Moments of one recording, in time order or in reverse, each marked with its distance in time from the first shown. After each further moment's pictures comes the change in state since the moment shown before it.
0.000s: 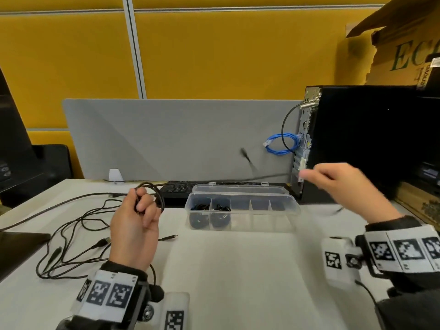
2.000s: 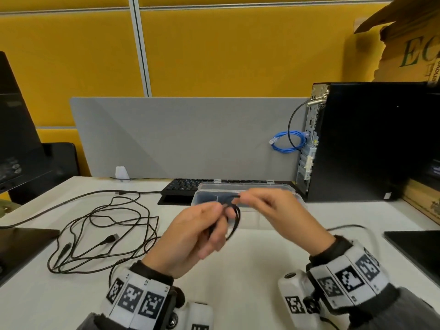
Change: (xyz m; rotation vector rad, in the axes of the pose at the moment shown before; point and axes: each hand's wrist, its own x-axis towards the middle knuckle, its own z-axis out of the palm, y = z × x) left_hand -0.040 -0.024 0.024 0.423 -0.766 -0.232; right_hand -0.022 -0.069 0.076 0.351 -0.231 -0.297
